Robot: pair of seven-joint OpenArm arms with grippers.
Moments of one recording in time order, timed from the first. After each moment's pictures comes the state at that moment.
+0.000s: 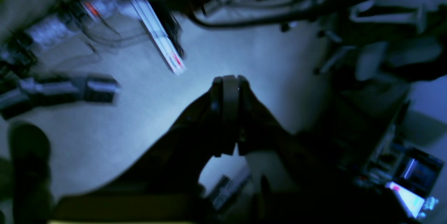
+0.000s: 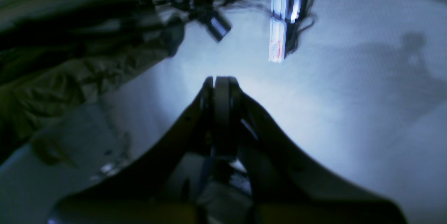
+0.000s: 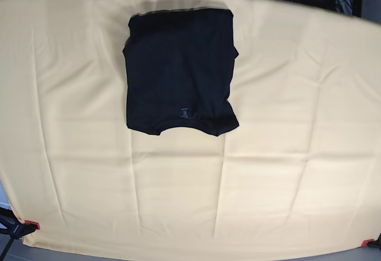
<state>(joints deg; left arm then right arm) 66.9 -29.4 -27.7 113.0 -75.1 -46.5 74.2 -69.7 11.2 34.9 109.8 62.2 40.0 -71.0</state>
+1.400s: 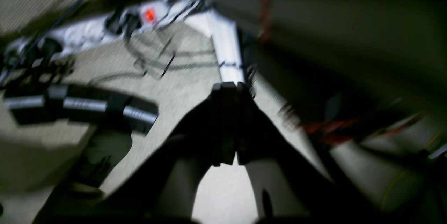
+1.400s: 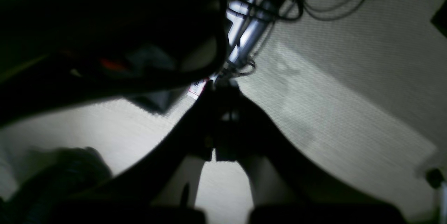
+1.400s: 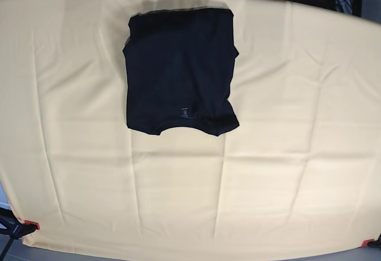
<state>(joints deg) 18.8 -5.9 29.4 31.3 -17.9 -12.3 0.9 -22.3 3.0 -17.4 36.7 -2.6 13.7 -7.8</state>
